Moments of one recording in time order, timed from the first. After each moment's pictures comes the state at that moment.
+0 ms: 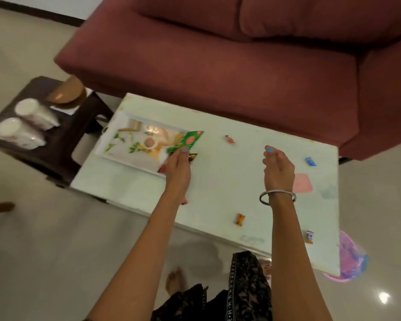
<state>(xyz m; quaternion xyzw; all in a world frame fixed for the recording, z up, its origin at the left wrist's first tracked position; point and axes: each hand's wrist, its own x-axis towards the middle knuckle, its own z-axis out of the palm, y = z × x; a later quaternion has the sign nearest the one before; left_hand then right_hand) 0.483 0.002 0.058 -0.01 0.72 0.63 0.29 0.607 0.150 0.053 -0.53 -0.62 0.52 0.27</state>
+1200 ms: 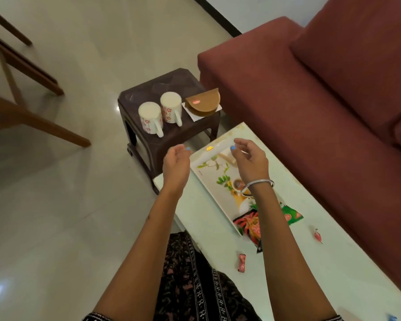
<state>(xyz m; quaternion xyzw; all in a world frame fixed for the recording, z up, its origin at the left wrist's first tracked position) 0.227 -0.207 0.066 -0.26 0.68 0.67 0.10 0.237 -0.051 0.093 -0.19 -0.83 0.52 0.03</state>
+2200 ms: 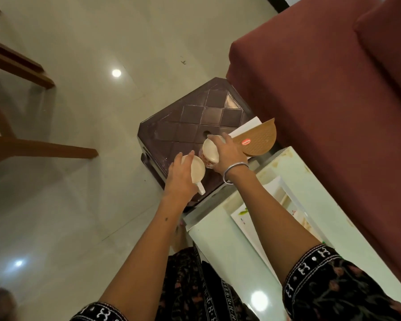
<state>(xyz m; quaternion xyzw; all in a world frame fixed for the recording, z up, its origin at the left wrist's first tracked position) -0.034 -0.342 -0.049 -0.03 0.91 0.30 0.27 -0.081 -0.202 -0.030 -0.03 -0.96 0.15 -0.25</state>
